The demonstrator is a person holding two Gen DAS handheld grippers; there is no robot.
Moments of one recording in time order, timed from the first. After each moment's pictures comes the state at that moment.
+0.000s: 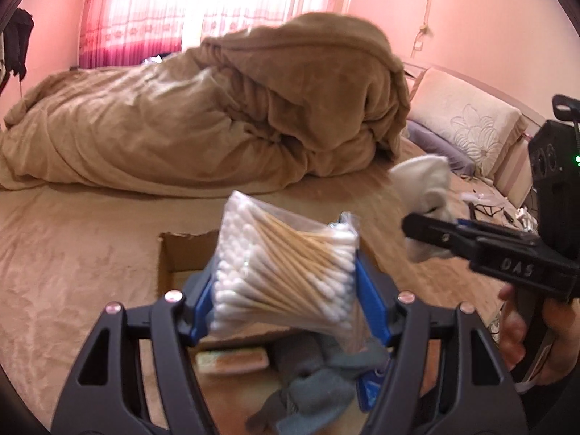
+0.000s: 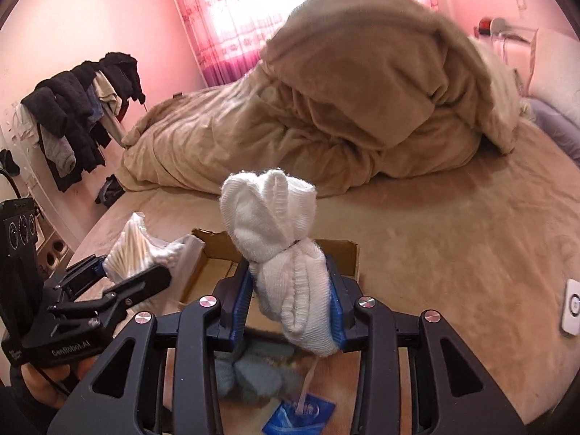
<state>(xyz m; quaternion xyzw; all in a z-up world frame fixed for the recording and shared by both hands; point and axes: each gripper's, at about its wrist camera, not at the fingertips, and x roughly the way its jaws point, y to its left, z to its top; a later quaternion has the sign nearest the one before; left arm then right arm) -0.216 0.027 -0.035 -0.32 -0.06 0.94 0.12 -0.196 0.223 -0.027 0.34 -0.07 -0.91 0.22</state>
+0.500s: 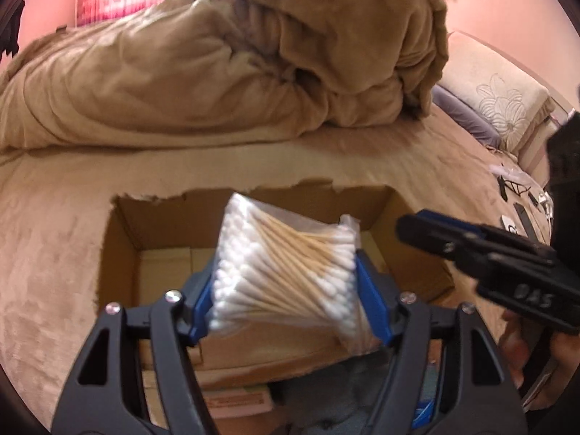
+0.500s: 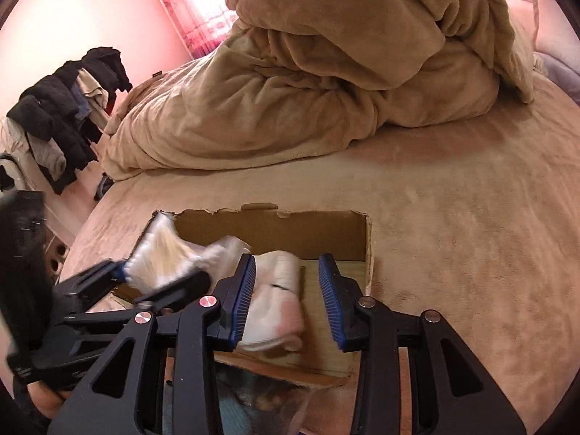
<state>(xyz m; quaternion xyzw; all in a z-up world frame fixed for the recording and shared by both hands) -0.285 0.044 -0.109 -0.41 -0.05 0.90 0.10 -0.243 0.216 -0.094 0.39 -0.10 -0.89 0.22</state>
